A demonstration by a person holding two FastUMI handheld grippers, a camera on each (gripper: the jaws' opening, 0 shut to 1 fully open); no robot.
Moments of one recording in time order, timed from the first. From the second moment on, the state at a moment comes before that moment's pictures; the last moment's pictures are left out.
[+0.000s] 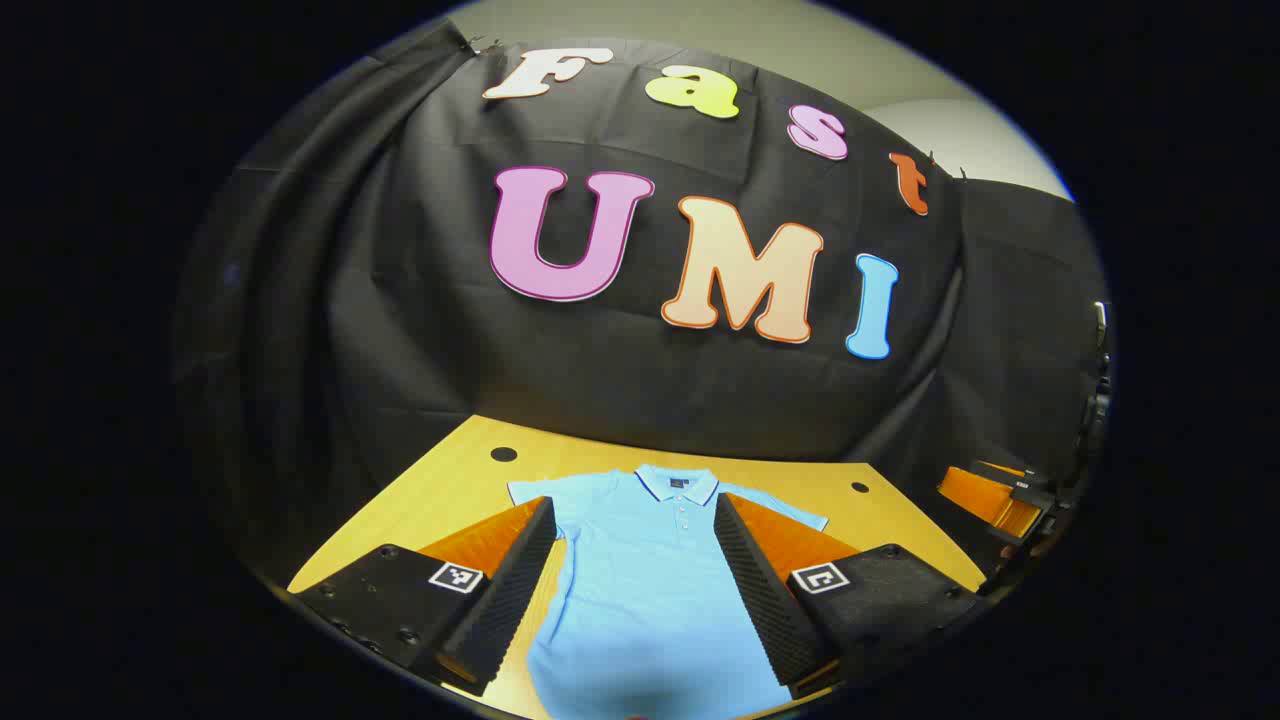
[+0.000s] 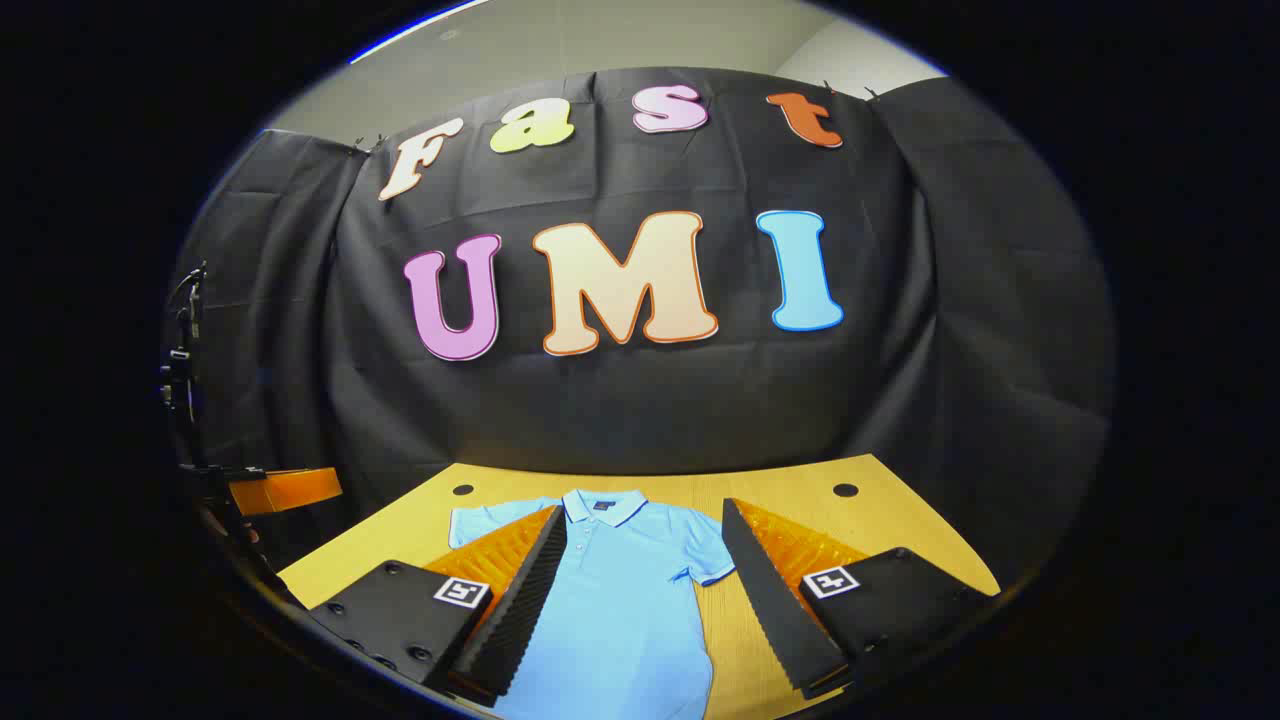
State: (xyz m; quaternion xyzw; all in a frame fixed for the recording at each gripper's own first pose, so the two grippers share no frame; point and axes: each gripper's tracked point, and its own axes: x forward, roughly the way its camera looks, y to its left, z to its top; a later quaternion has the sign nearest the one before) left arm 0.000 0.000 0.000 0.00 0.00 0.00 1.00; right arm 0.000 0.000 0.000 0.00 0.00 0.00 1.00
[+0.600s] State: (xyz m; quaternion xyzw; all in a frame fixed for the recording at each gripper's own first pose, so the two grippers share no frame) left arm 0.017 -0.005 -0.007 0.00 0.02 -0.01 1.00; right arm 0.019 -0.015 -0.012 0.02 0.02 -0.01 1.00
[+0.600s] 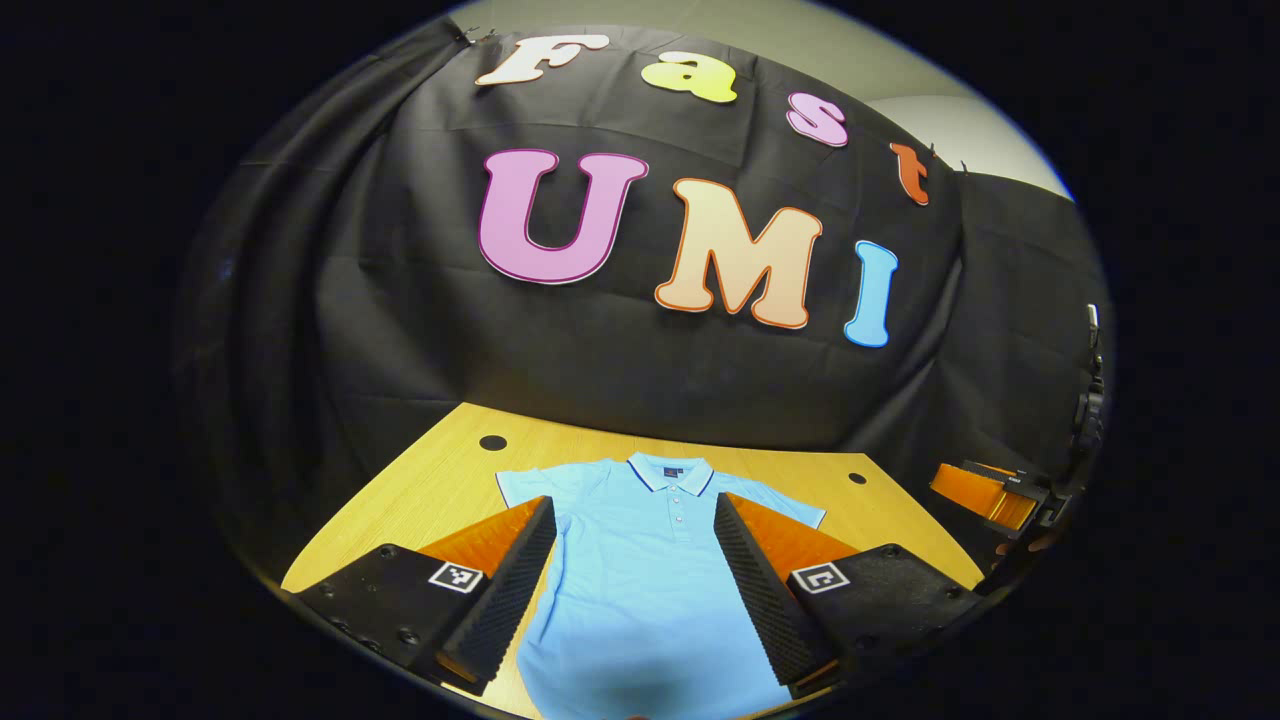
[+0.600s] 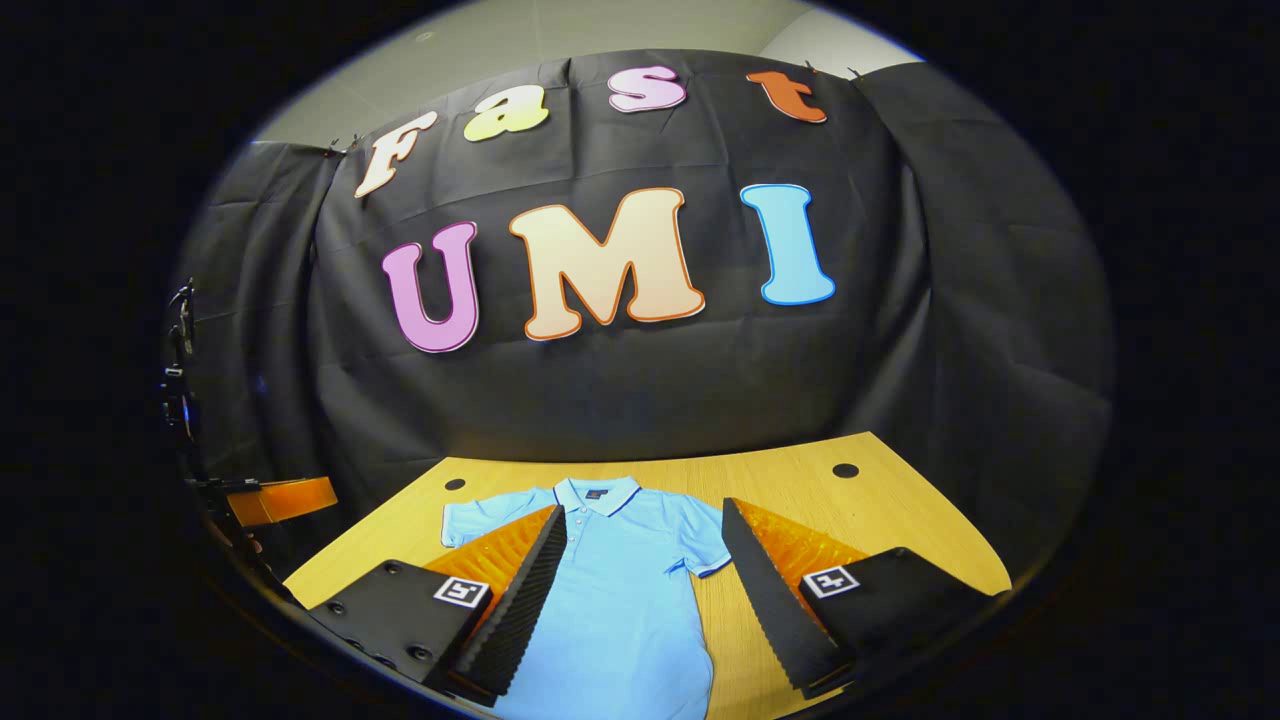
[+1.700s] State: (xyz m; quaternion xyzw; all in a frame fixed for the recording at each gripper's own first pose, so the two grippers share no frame) left arm 0.031 0.027 -0.053 -0.05 0.08 0.07 0.99; right arm 0.244 -0.136 -0.150 -0.01 0.19 -0.06 0.98
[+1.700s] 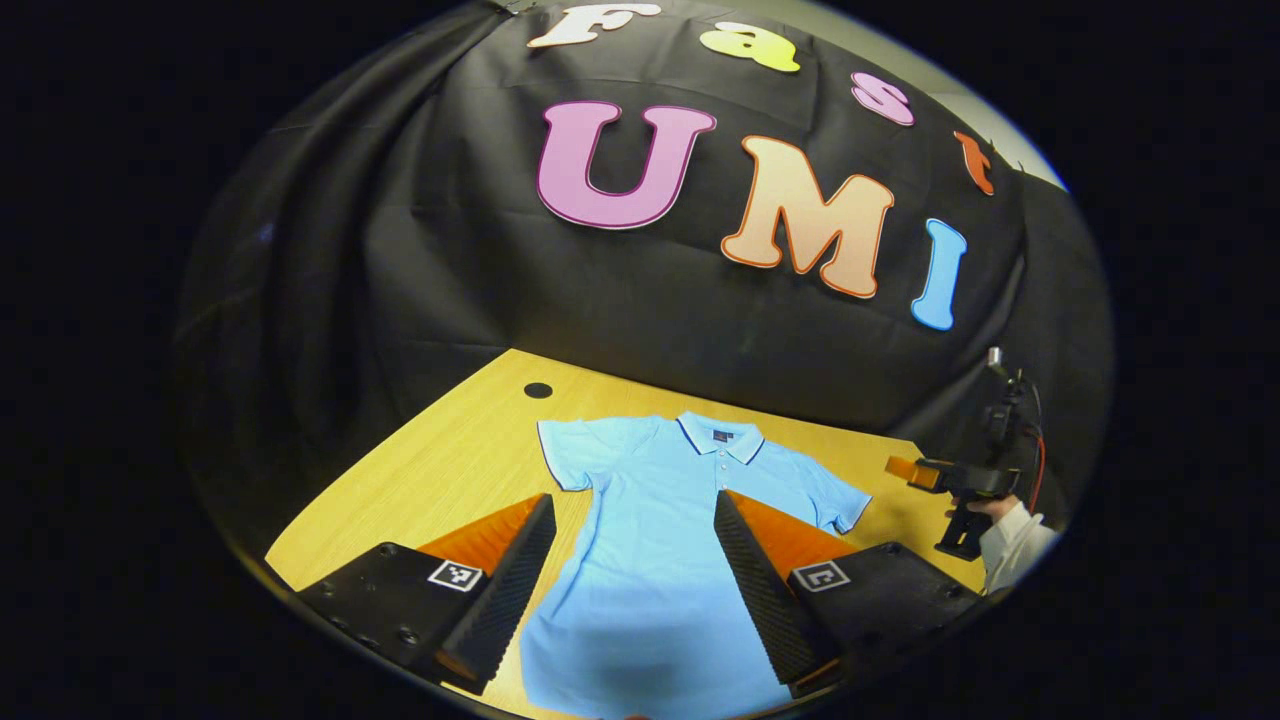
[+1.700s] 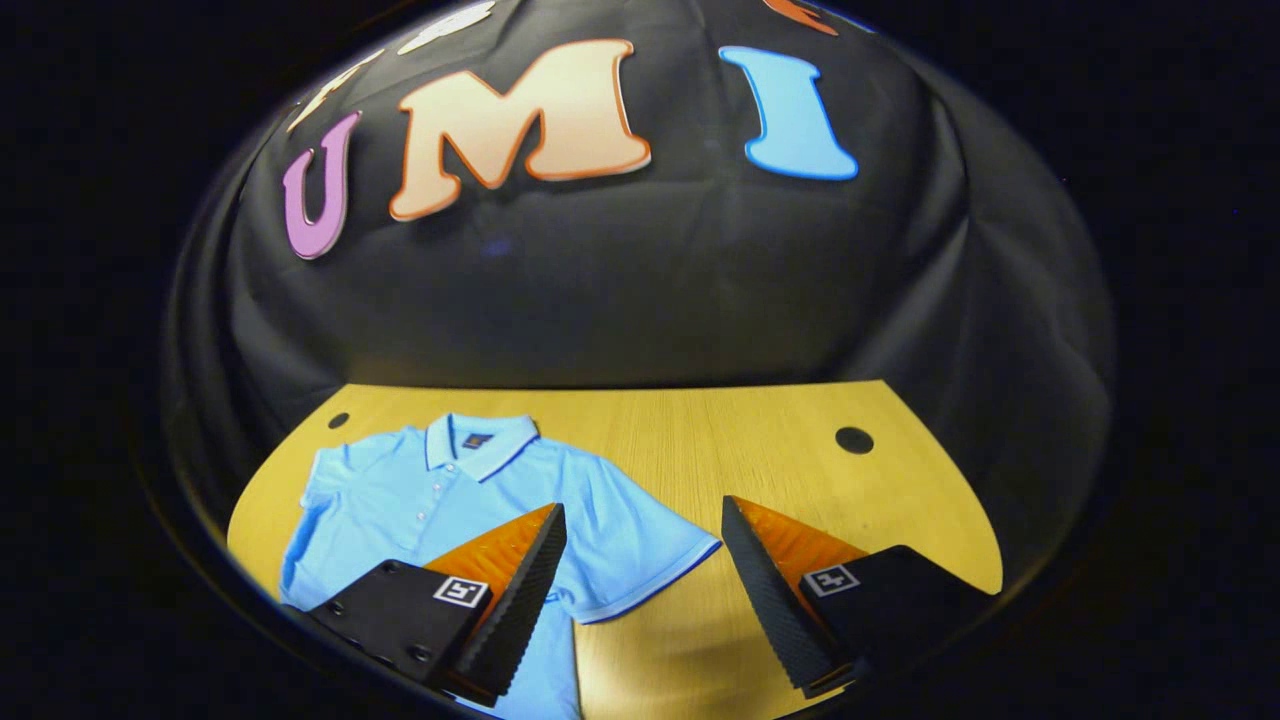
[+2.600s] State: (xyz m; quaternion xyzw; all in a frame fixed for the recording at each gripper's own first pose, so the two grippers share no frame) left arm 0.048 0.005 -0.070 -0.03 0.11 0.09 0.99; right arm 0.291 -0.158 -0.239 -0.01 0.25 -0.05 0.97
